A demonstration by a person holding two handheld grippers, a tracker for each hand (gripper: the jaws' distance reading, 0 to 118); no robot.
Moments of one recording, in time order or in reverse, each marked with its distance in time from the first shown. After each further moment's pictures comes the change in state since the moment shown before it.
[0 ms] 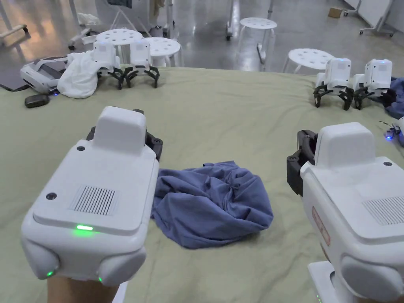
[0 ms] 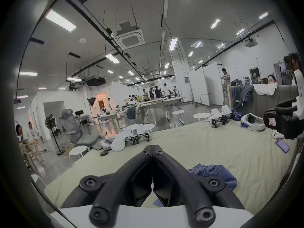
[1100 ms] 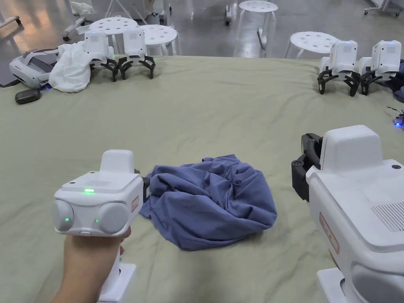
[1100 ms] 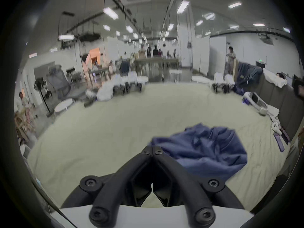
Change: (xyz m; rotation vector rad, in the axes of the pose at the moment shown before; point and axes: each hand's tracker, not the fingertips) left arm -0.014 -0.127 -0.141 -0.603 -0.110 0.199; right arm 0.013 -0.020 -0.032 -0.068 0.003 -0.004
